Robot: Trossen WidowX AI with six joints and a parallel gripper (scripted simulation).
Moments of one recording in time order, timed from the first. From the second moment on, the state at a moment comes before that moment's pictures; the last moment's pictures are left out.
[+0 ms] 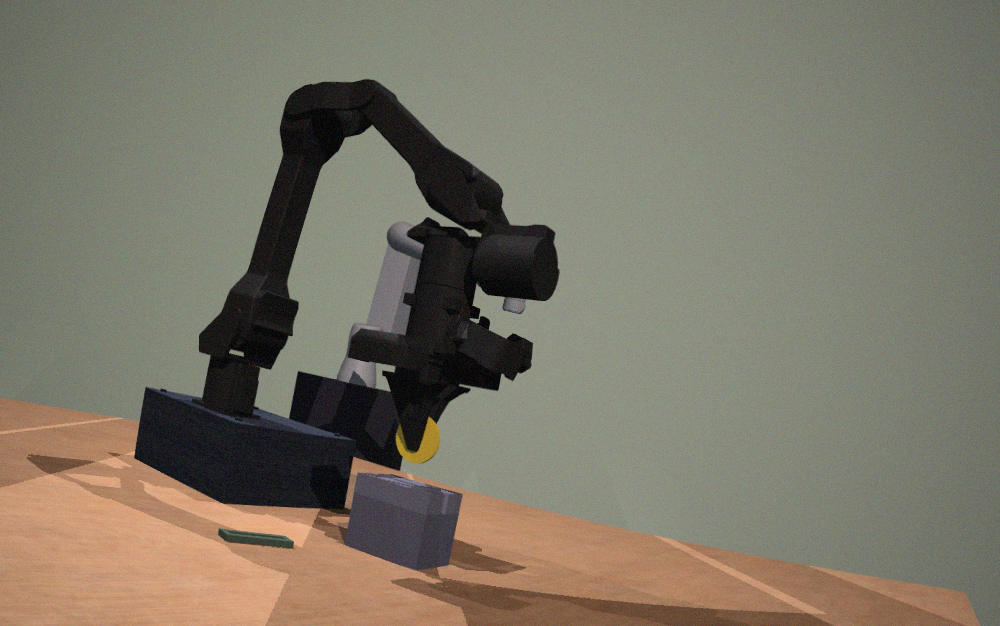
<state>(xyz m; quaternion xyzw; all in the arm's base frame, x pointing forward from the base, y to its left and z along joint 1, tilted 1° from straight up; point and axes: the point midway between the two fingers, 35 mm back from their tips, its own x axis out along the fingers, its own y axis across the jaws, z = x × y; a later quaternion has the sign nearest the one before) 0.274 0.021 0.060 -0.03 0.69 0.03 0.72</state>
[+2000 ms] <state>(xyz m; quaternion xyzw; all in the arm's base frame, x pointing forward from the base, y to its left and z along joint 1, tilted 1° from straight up) 0.275 0.023 0.044 -0.03 0.69 0.03 0.72</state>
